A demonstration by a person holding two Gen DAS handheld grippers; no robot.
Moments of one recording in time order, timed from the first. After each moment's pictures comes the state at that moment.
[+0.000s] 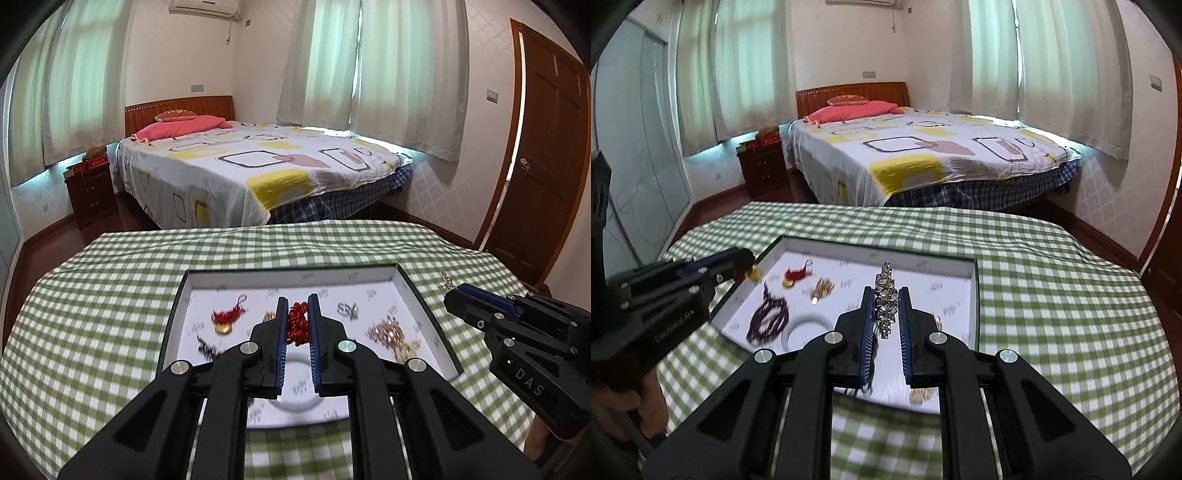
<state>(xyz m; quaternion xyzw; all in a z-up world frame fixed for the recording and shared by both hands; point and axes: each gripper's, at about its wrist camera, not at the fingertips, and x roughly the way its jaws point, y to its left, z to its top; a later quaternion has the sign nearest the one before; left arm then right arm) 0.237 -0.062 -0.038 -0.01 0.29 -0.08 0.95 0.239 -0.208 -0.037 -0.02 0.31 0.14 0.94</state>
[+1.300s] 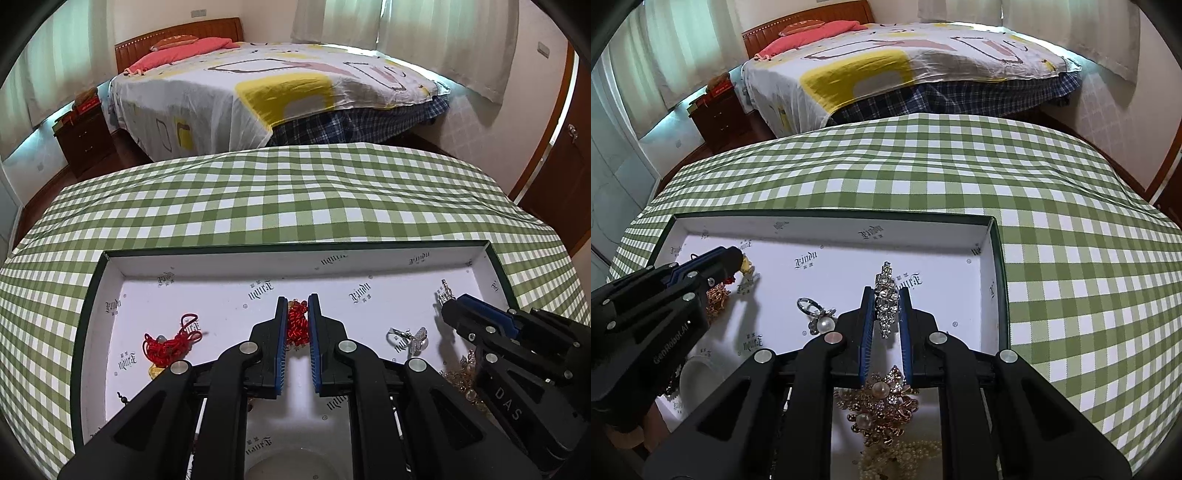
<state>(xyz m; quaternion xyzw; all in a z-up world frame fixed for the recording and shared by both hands) 0.378 -0.091 -0.124 0.00 0.45 -0.04 0.89 0.390 -0.212 -0.141 0.01 0.47 0.09 0.88</state>
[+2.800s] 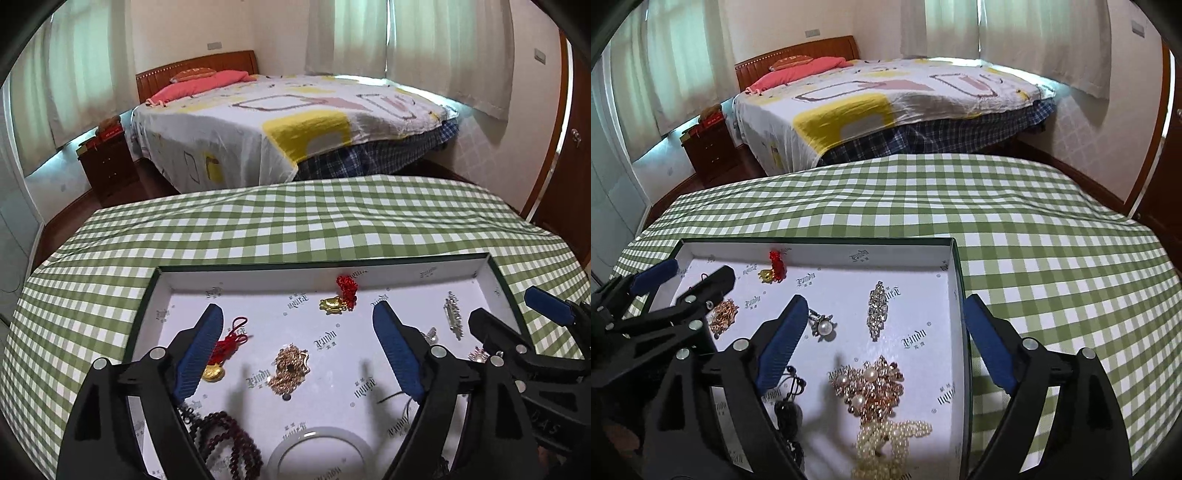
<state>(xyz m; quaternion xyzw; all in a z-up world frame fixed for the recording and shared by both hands) 0.350 -0.078 -0.102 0.02 0.38 -0.01 0.92 0.353 -0.223 -0.110 0.01 0.40 0.06 0.92</state>
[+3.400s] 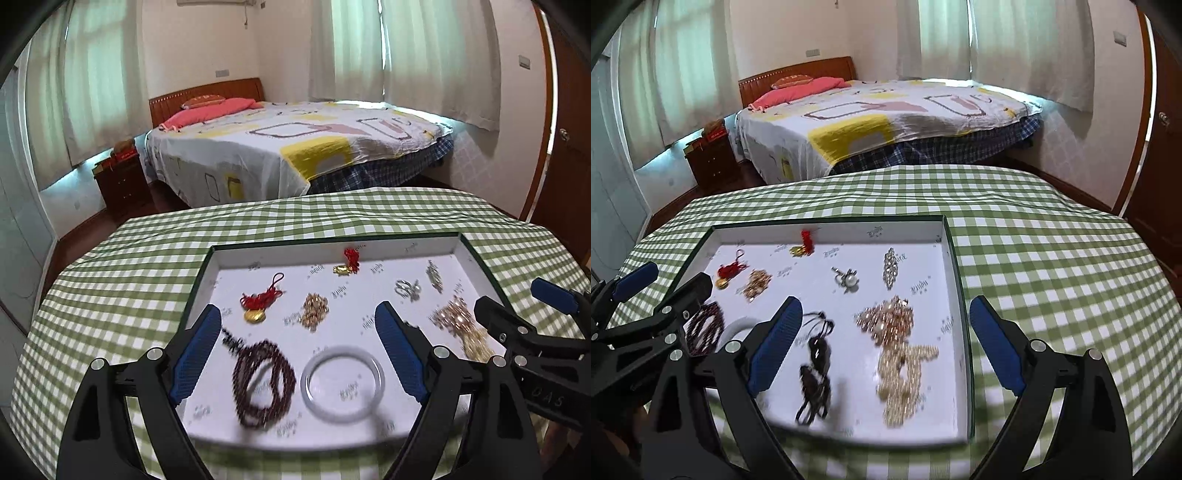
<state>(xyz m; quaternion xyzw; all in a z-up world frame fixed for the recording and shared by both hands) 0.259 -0.065 -0.083 0.04 0.33 0.00 0.94 0.268 -0.216 -0.090 0.02 0.36 0.05 0.93</state>
